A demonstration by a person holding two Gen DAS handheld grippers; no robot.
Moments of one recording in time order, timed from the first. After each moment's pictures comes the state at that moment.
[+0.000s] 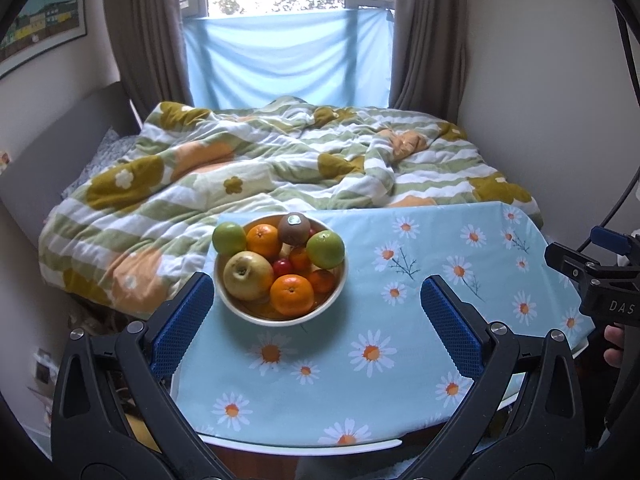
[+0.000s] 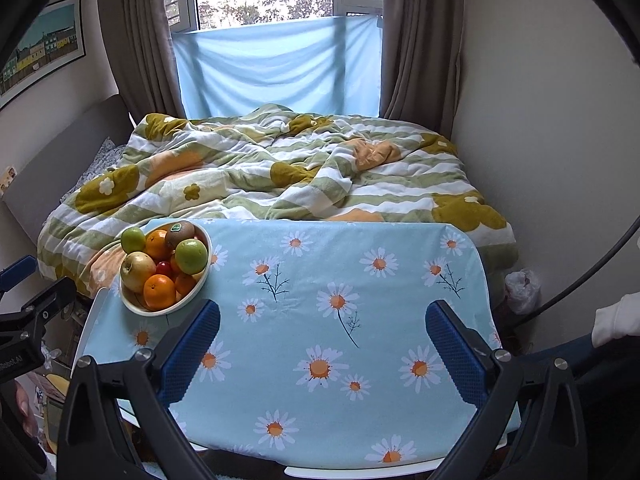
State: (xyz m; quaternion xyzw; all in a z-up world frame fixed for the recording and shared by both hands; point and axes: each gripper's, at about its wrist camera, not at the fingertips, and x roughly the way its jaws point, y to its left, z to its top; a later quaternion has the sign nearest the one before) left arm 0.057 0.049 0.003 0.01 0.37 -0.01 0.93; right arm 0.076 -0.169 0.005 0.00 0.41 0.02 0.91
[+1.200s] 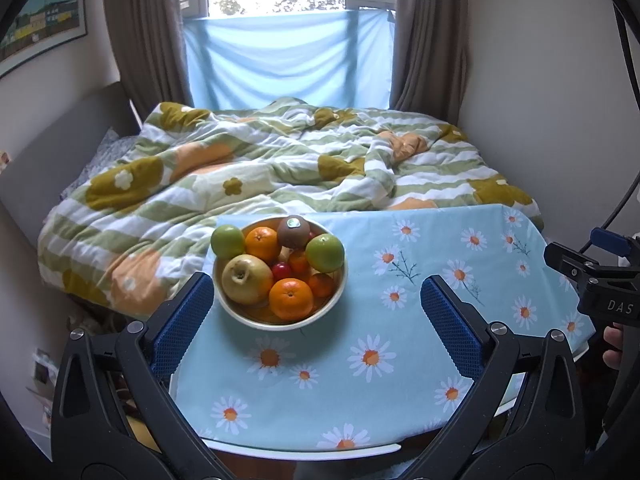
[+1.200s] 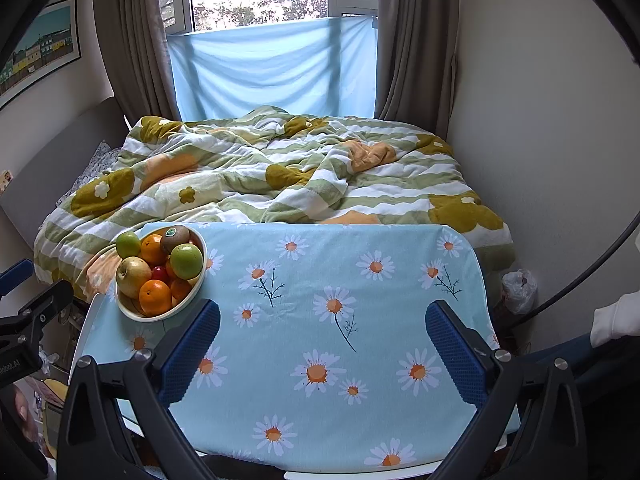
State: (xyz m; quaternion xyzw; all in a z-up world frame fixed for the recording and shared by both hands) left arm 0.057 0.050 0.008 0.01 0.37 -0.01 0.93; right arm 0.078 -0.173 0.006 0.00 0.40 0.02 0.91
